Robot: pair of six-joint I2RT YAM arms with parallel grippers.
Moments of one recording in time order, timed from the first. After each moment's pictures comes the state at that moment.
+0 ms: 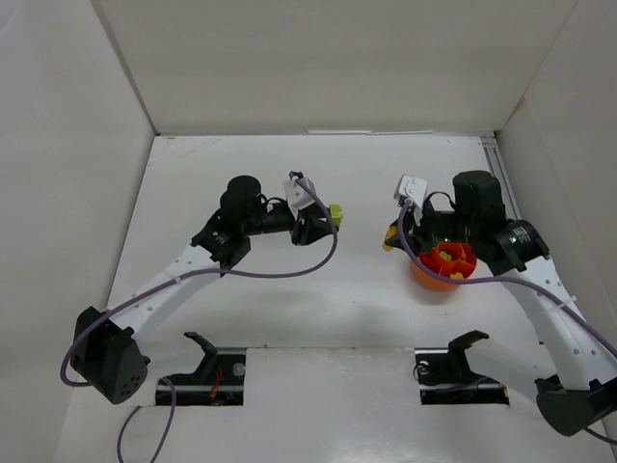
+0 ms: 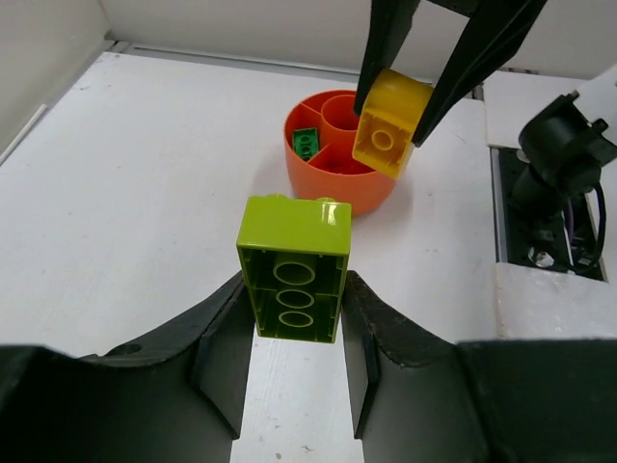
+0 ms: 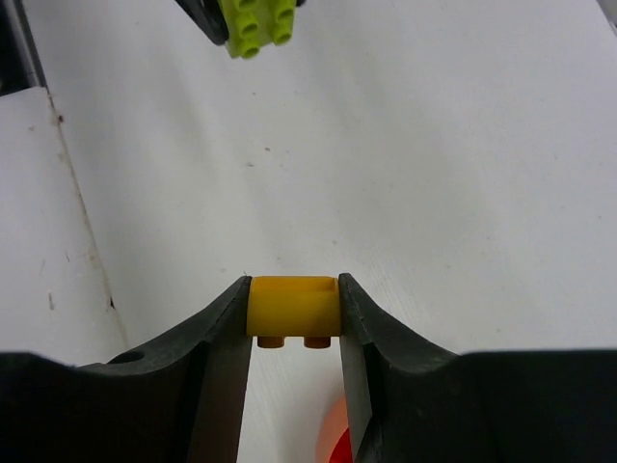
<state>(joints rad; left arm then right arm) -0.63 1.18 0.92 0.13 0.76 0.09 0.40 1.00 1.19 -0.80 -0.64 -0.52</state>
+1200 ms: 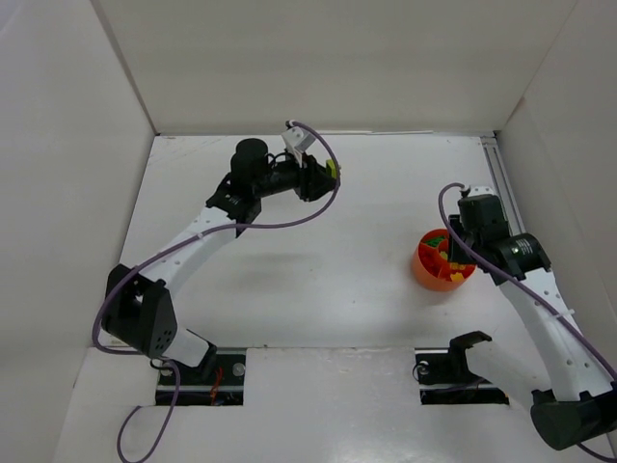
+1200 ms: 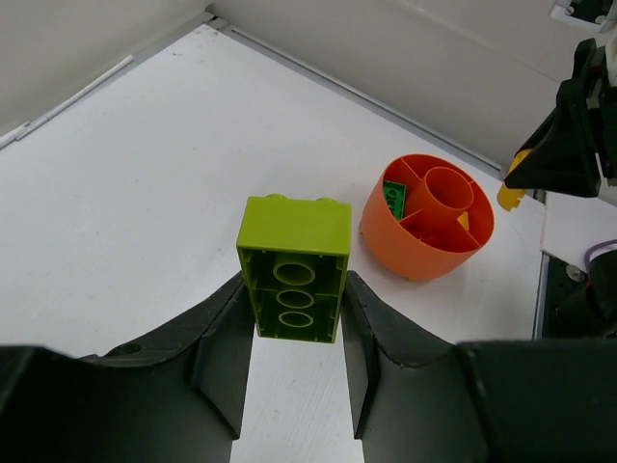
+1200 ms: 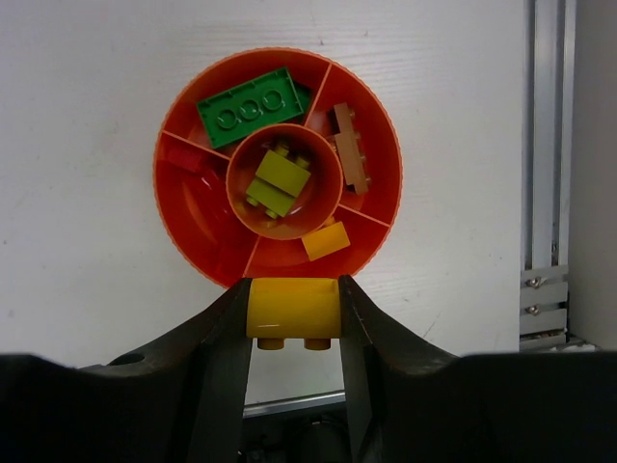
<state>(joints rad) -0.51 1.45 1.18 0.16 0.64 -0.16 0.28 0.92 1.06 -1.04 0.35 0.21</state>
